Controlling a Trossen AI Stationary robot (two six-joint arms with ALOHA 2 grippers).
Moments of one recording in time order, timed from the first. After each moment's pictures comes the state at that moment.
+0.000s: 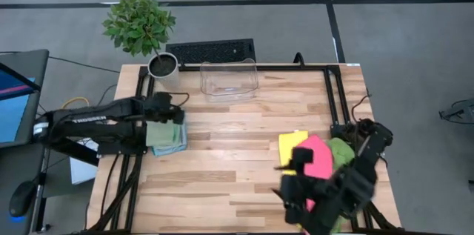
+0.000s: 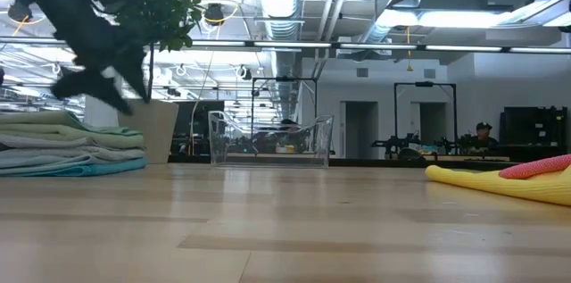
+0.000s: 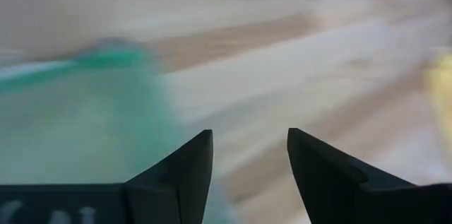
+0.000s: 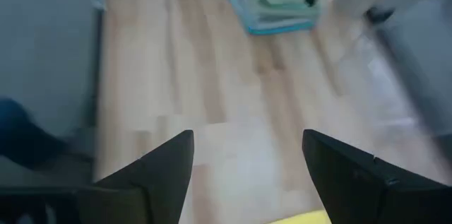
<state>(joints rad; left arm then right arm) 0.28 0.74 0.48 -0.61 -0.12 -0.99 0.84 1.95 2.33 -1.57 0.71 0.74</state>
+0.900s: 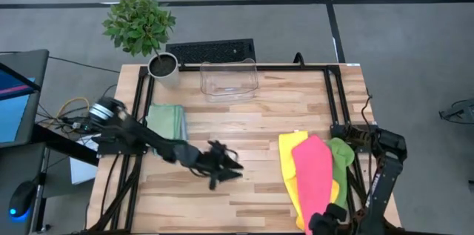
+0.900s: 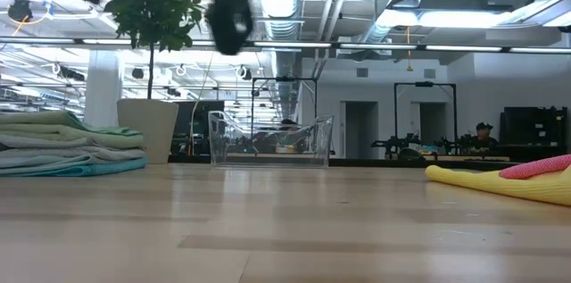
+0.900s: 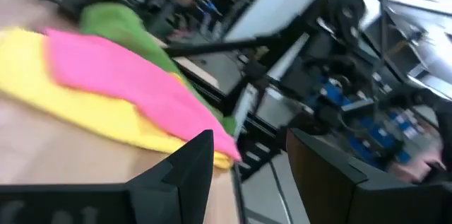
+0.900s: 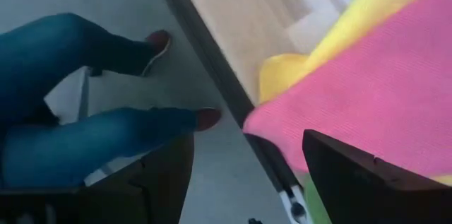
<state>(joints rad) -0.41 1.71 0.75 0.95 -0.18 -0.71 1.19 1.95 1.58 -1.01 0.29 1.67</state>
